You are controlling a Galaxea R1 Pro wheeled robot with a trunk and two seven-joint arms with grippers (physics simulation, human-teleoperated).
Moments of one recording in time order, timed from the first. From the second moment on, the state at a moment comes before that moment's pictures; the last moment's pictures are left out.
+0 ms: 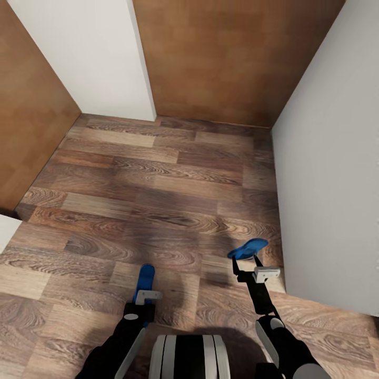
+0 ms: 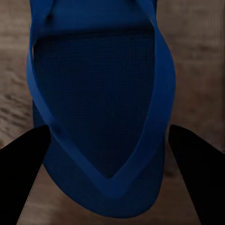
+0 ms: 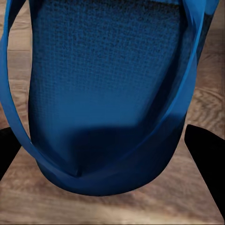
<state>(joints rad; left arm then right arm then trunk) -0.37 -0.05 -0.30 -0.96 0.16 0.44 0.34 -0.49 -0.01 0.09 -0.65 -0.15 -0.73 0.07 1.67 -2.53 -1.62</state>
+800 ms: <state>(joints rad) -0.37 -0.05 -0.30 -0.96 0.16 0.44 0.34 -0.49 -0.01 0.09 -0.63 -0.15 -0.73 0.07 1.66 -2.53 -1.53</state>
